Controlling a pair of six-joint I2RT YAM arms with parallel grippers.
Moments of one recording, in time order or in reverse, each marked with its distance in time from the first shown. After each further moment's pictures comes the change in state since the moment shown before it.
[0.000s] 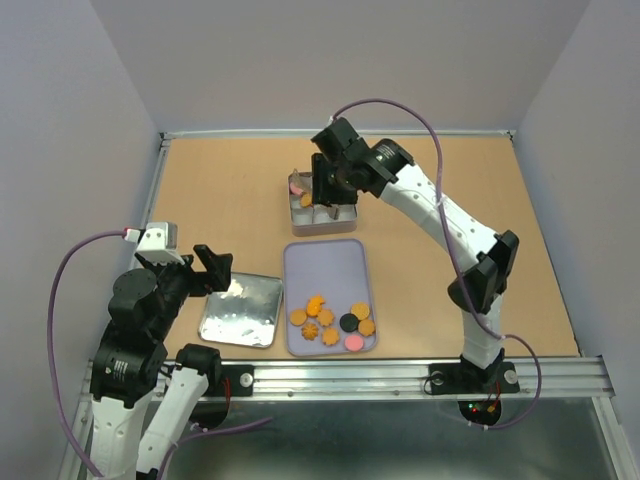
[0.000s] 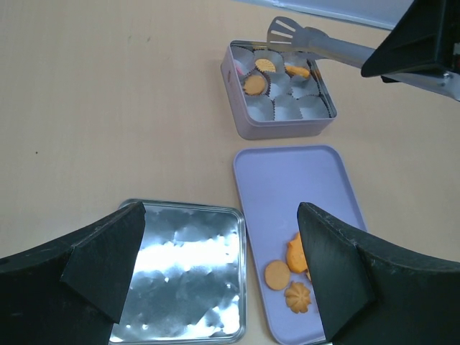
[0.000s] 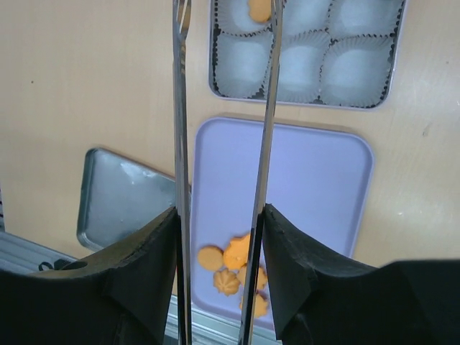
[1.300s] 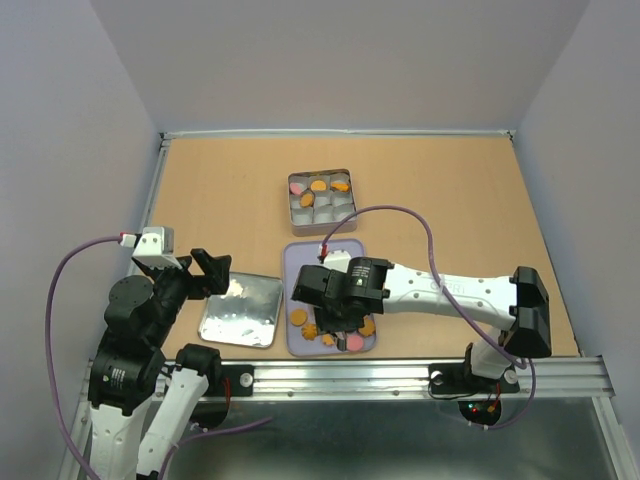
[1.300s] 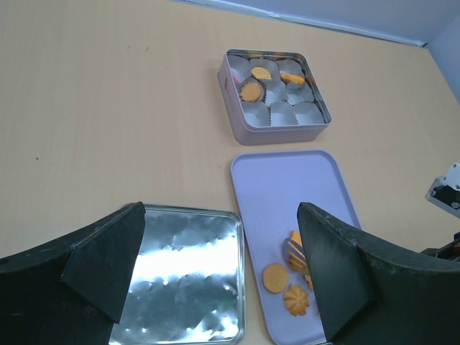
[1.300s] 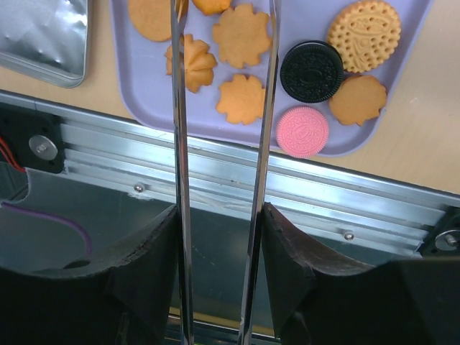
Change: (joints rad) left arm -0.001 -0.033 0.000 0.002 0.000 0.000; right arm 0.534 -0.381 -0.764 -0.018 0.067 0.470
